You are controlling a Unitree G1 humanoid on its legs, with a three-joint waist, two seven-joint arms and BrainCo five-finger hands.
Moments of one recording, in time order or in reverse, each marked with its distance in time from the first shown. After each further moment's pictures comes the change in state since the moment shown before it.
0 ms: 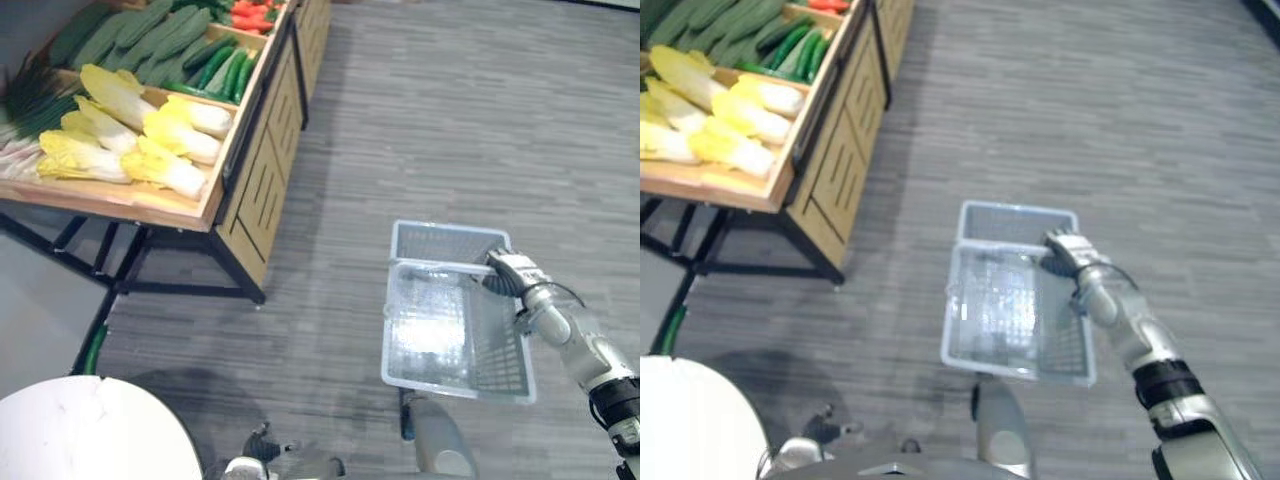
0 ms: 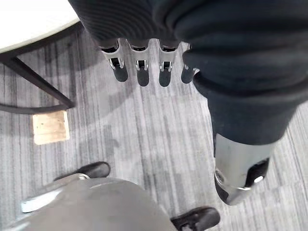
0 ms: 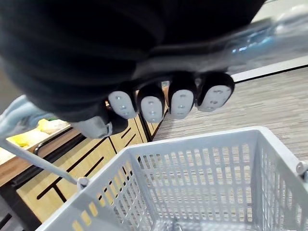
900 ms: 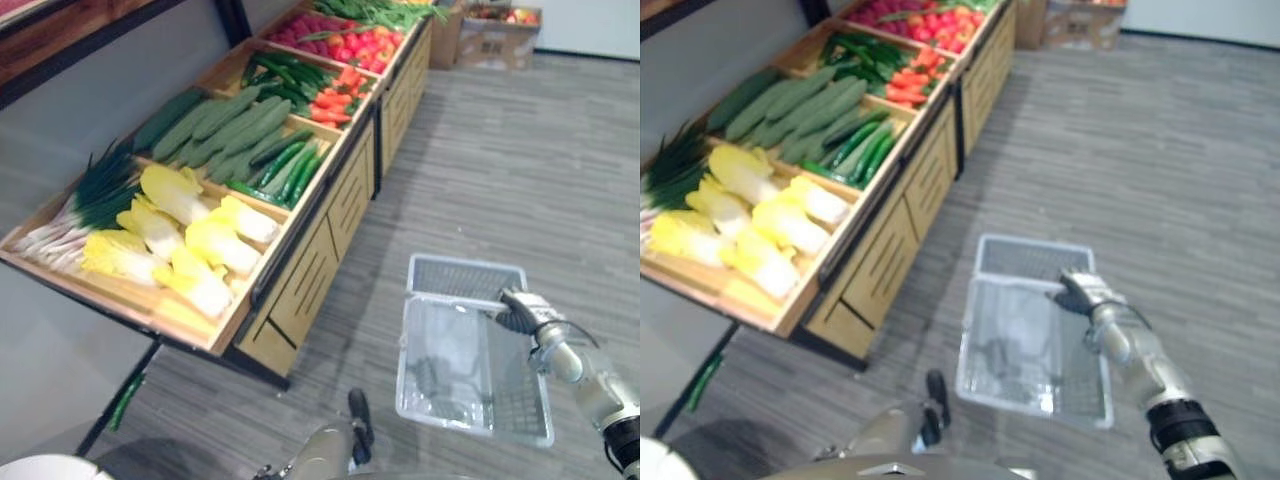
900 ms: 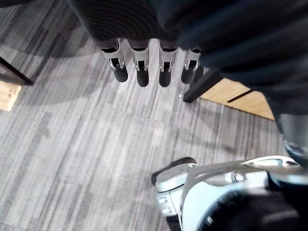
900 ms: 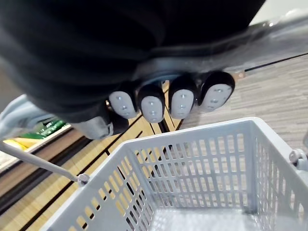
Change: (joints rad) left arm 0.126 -0.071 0.121 0.014 0.023 0.021 0.005; right arm 0.171 -0.002 0.031 0.031 0.000 0.028 0.005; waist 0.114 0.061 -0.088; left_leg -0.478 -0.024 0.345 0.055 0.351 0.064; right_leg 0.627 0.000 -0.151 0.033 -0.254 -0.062
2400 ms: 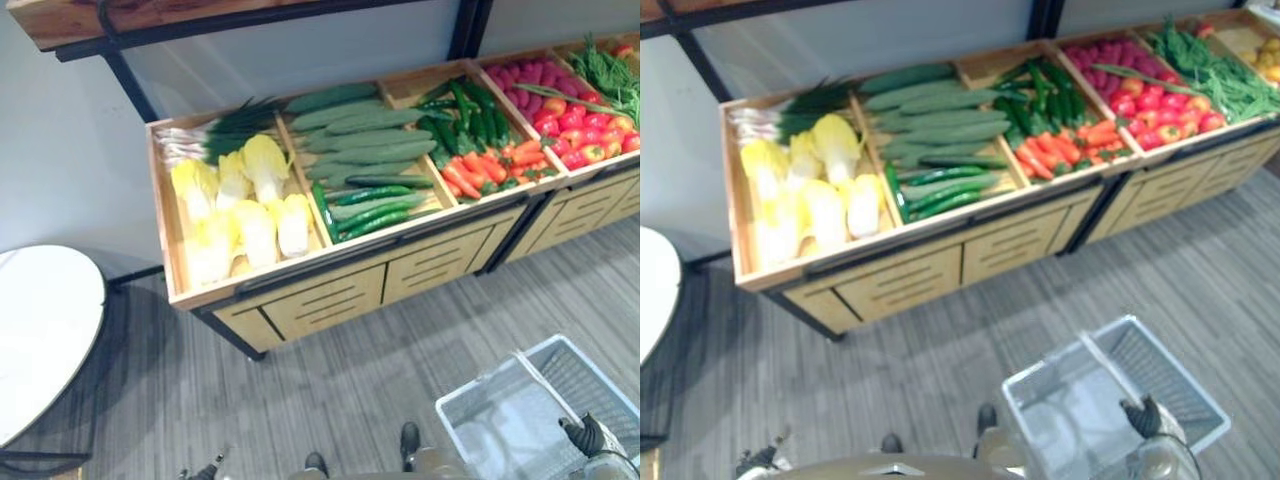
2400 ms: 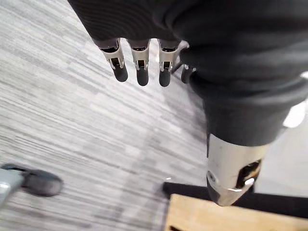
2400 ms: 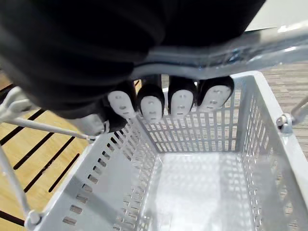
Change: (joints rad) left arm -0.064 0.014 0.396 -0.204 -0.523 -0.009 0.211; right arm 0.341 0.310 -0.583 0.334 -0.075 0.087 -0.104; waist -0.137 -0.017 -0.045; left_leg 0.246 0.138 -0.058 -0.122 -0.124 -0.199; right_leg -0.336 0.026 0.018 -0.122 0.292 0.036
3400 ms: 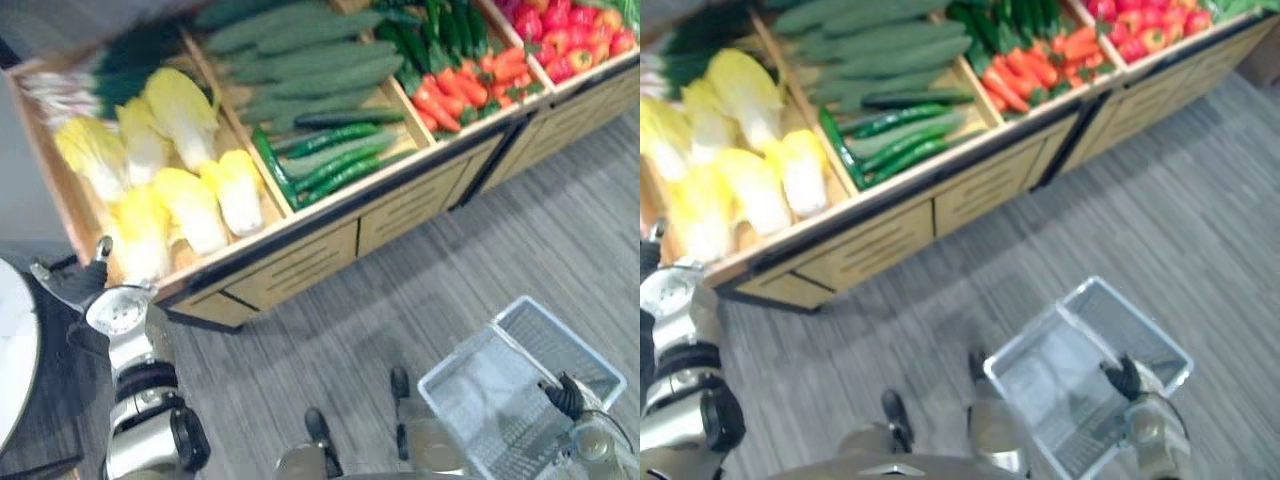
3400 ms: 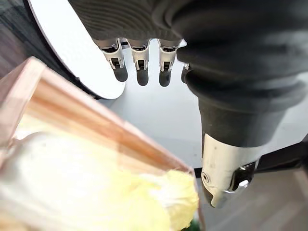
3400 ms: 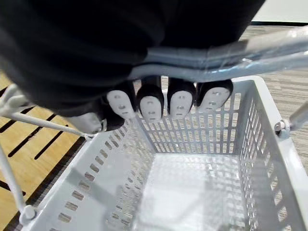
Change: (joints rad) left arm -0.645 0.335 0.083 -0.181 0.104 -0.016 0.283; right arm -0.135 -0.069 0.157 -0.048 -0.004 -0.052 0.015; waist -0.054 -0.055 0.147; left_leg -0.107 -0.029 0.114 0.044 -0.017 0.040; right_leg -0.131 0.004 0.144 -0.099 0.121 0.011
